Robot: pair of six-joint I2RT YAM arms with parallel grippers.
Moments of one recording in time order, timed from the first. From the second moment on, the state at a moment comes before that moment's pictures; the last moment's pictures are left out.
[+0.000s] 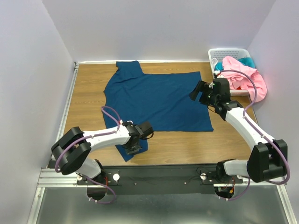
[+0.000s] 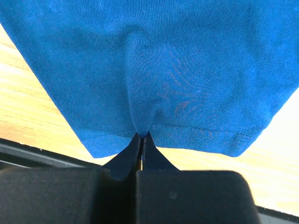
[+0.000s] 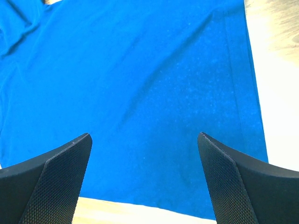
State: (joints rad) left arm -0.96 1.46 0.78 -0.89 -0.22 -1.31; right arm 0.20 1.31 0.93 -0.21 -0.03 0.49
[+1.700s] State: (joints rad) left arm -0.94 0.98 0.70 -0.75 -0.58 -1.32; right arm 0.20 1.24 0.53 -0.30 0.31 0.81
